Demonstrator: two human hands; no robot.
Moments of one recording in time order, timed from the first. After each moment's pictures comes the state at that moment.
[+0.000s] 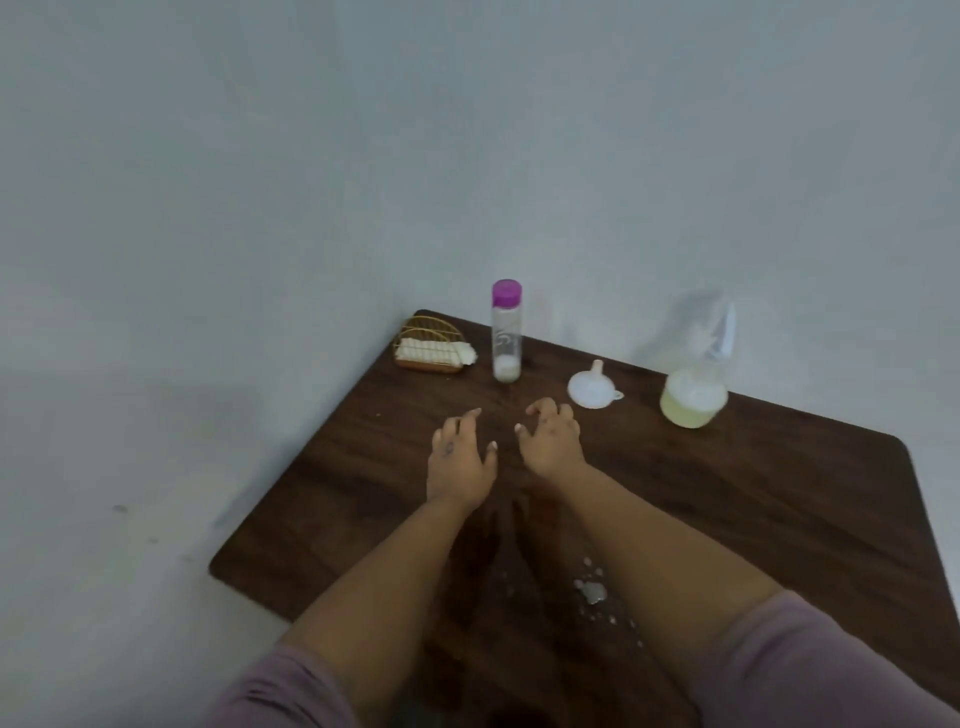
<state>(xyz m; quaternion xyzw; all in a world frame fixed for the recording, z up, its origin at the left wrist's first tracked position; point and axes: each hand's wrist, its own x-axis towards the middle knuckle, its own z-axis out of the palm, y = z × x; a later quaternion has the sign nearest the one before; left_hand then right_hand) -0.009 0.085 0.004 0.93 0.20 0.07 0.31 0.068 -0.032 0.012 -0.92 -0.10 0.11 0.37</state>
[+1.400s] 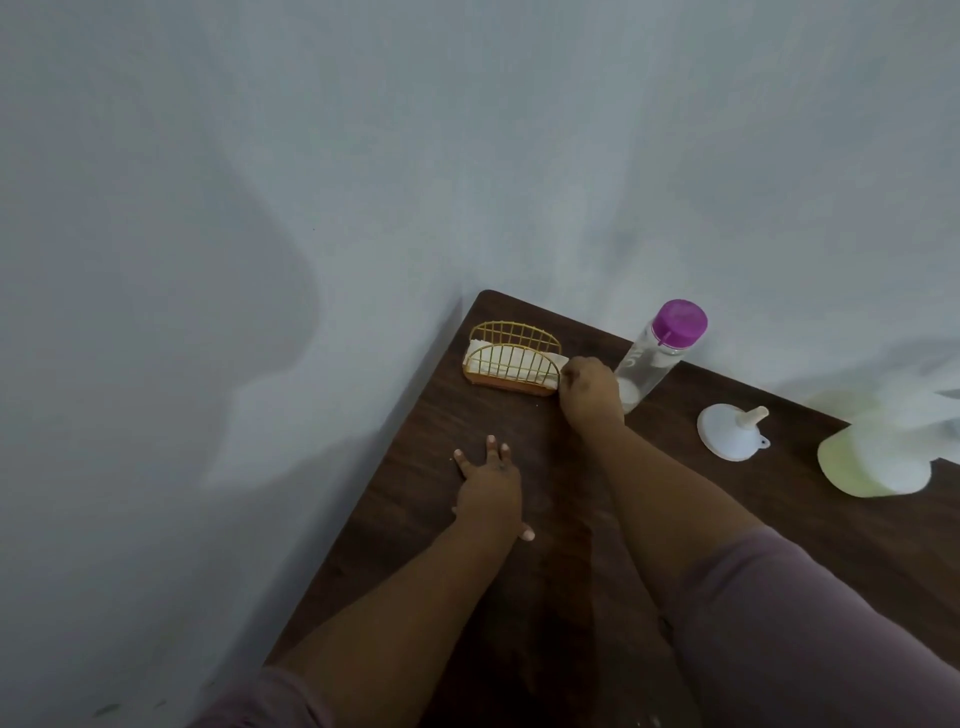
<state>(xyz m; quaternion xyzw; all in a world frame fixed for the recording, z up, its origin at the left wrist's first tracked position) 0.098 0.249 -0.061 0.89 0.12 -0.43 0.12 0.238 0.153 -0.059 -0.96 -0.08 0.08 0.24</state>
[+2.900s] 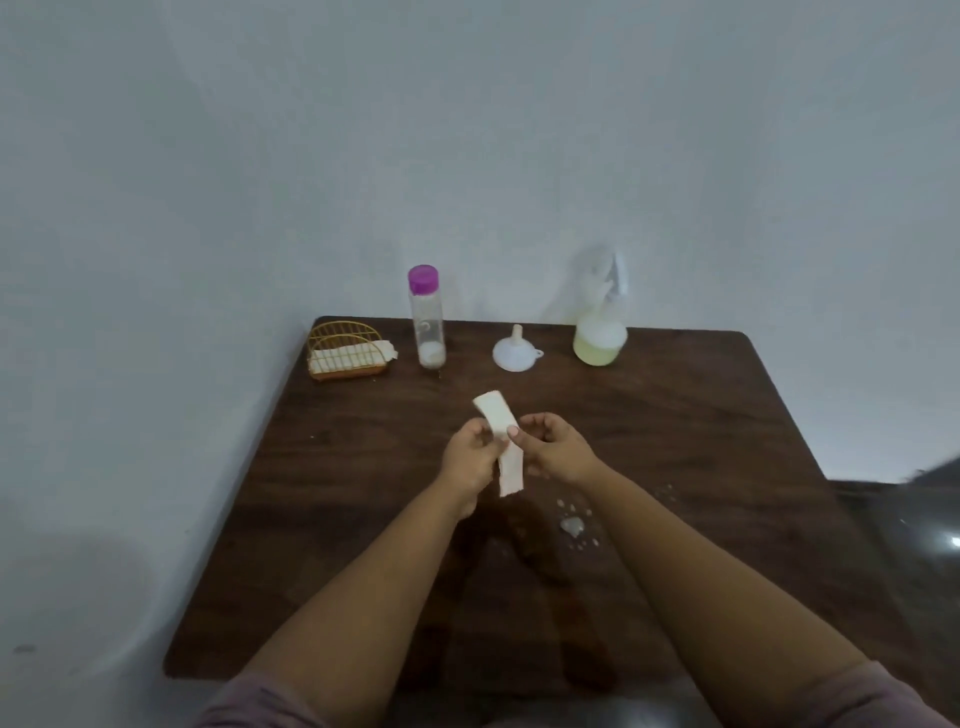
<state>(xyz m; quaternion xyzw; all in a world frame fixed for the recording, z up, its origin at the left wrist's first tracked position) -0.015 0.063 0.017 0.65 0.17 -0.18 0.72 -0.004 -0.081 0.017 -0.76 0.12 0.20 0.61</state>
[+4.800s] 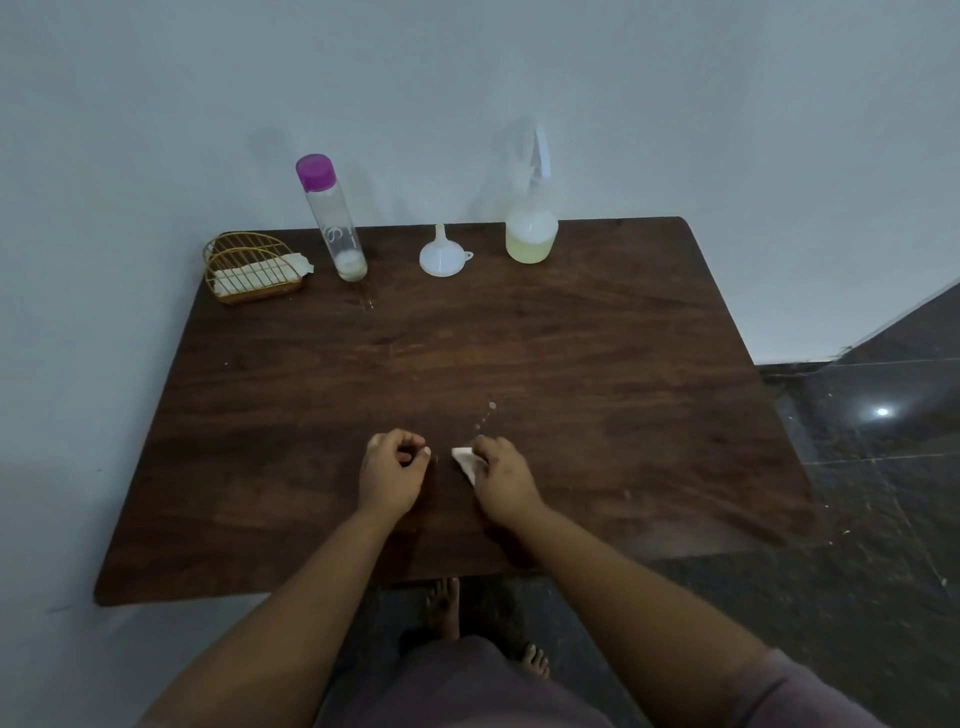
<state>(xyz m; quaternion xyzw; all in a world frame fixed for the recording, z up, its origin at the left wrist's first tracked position) -0.109 0.068 -0.079 0.89 0.13 -0.07 0.43 -0.130 -0.097 -0.075 -0.90 0.06 0.15 0.41</state>
